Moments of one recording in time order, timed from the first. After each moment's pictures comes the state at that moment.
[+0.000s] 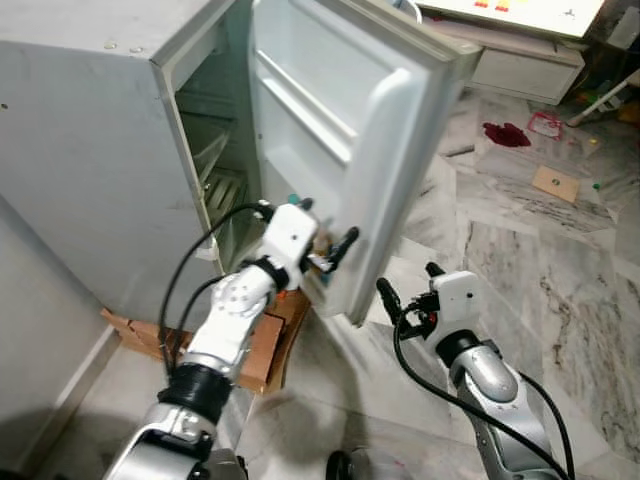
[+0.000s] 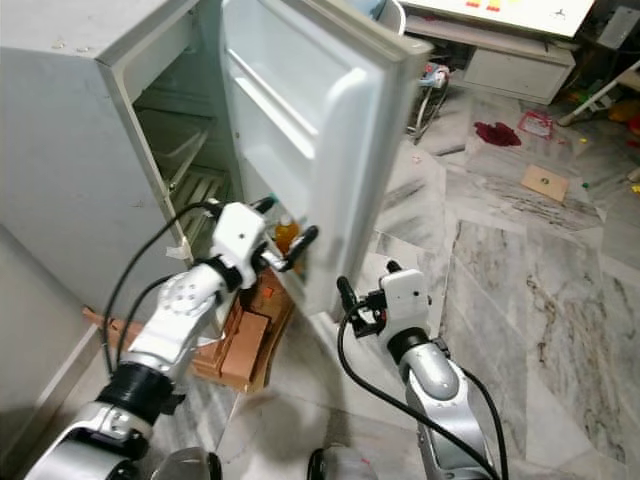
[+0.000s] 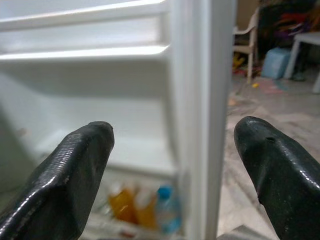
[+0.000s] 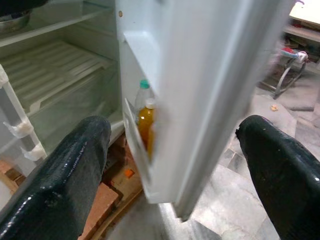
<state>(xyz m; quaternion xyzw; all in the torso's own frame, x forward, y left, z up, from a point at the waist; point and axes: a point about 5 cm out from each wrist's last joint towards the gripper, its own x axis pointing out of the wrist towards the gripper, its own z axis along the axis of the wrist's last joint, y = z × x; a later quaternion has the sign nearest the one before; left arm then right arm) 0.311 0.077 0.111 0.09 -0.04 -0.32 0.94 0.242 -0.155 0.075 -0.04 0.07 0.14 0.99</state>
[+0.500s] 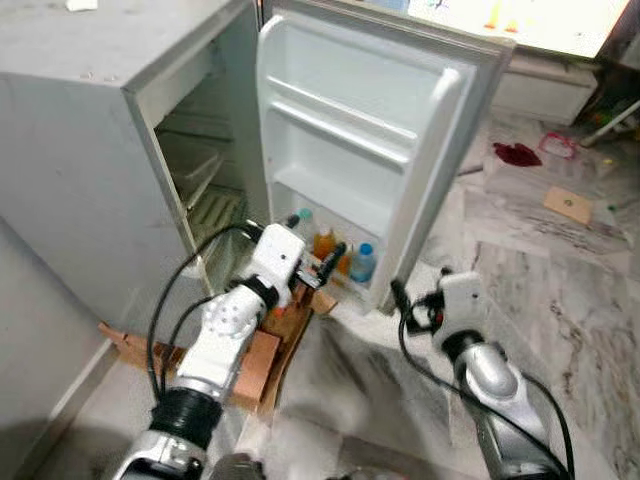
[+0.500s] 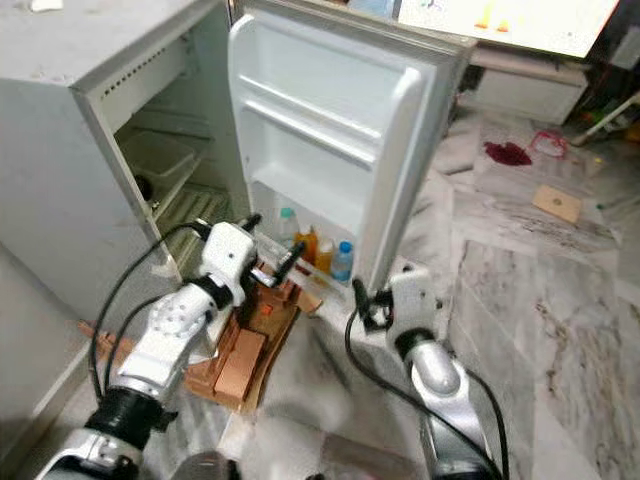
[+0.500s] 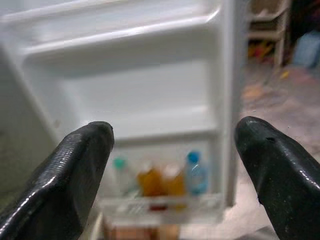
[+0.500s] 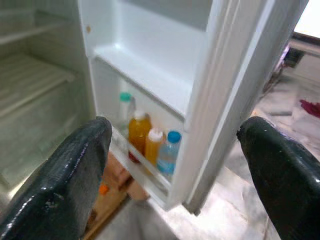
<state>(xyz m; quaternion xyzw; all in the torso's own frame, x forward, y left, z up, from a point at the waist) 0.299 0.105 0.095 0.10 -0.02 -0.28 0.96 0.255 -0.153 0.073 -0.04 0.06 0.09 0.99</state>
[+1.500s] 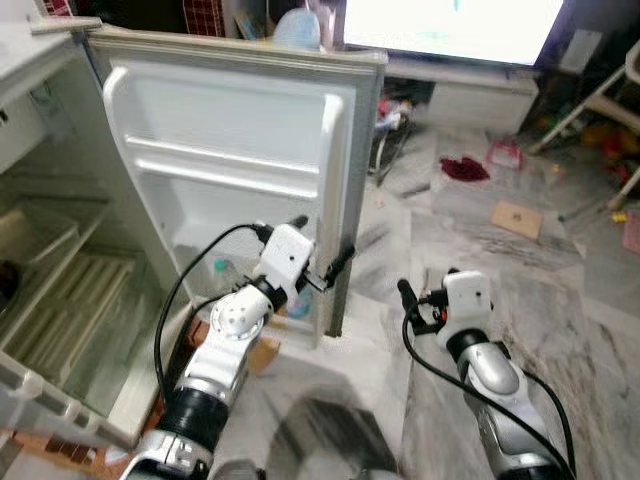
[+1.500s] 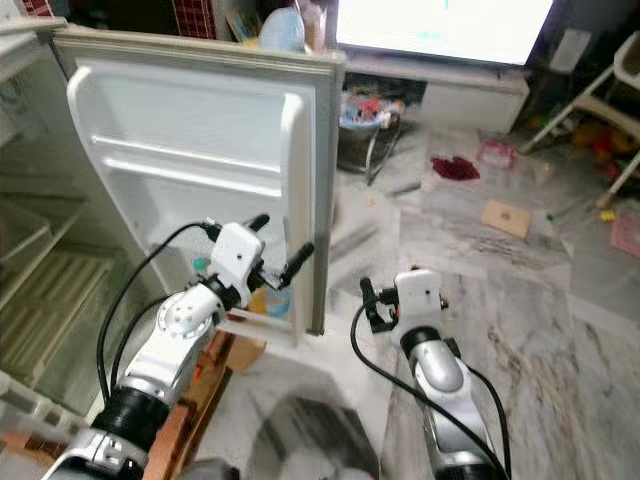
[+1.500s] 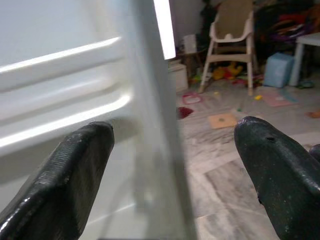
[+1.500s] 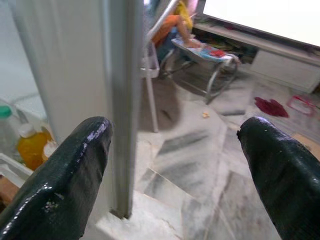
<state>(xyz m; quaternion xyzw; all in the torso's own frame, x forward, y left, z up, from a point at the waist) 0.300 0.075 0.103 0.09 -0.04 -0.31 0.95 0.255 -0.166 0.059 -0.06 0.09 0.07 0.99</state>
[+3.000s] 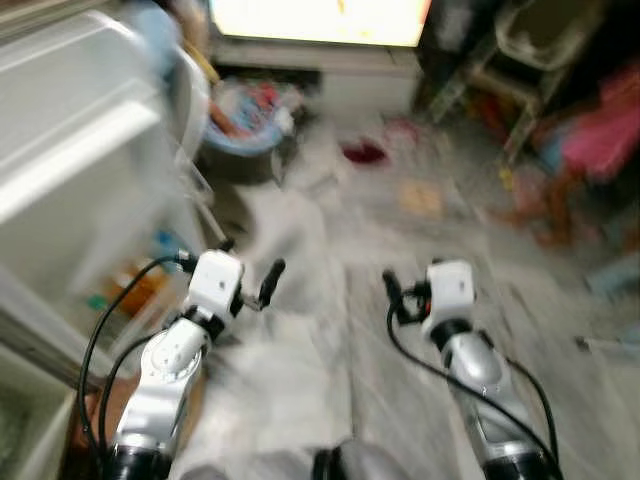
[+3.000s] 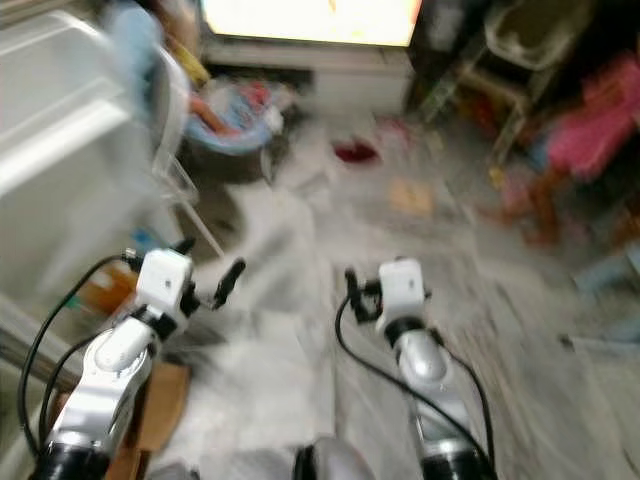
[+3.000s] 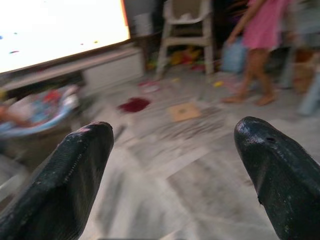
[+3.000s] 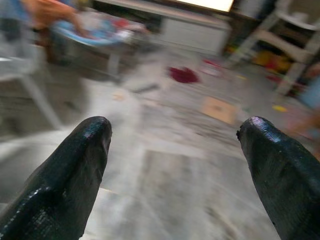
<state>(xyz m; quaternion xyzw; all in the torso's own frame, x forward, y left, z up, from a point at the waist) 0.261 0.139 0.085 0.10 0.01 -0.22 0.97 0.257 -0.159 0.061 -0.06 0.09 0.08 0.99</state>
